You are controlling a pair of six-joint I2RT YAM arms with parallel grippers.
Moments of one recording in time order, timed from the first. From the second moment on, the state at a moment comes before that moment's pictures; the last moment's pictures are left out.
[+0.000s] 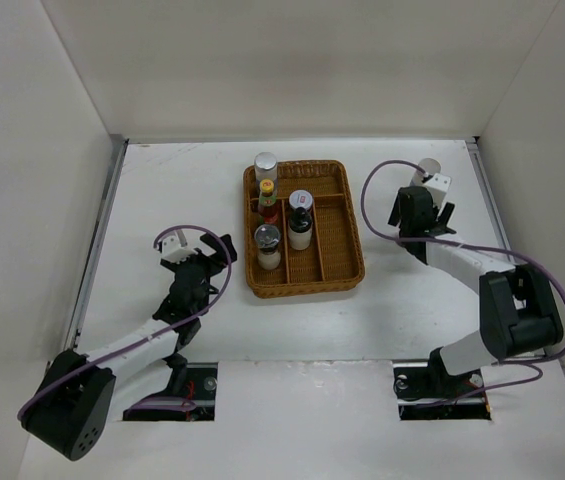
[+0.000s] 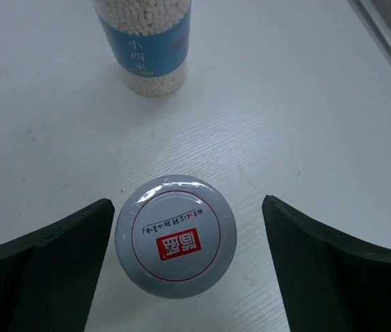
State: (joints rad) left arm -0.49 0.96 0.14 0.68 -0.55 -0.67; right arm 0.24 1.48 0.81 0.04 0.65 0.37
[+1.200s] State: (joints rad) left arm -0.48 0.97 0.14 0.68 -0.54 -0.67; right arm 0.96 1.45 0.88 0.07 0.54 0.40
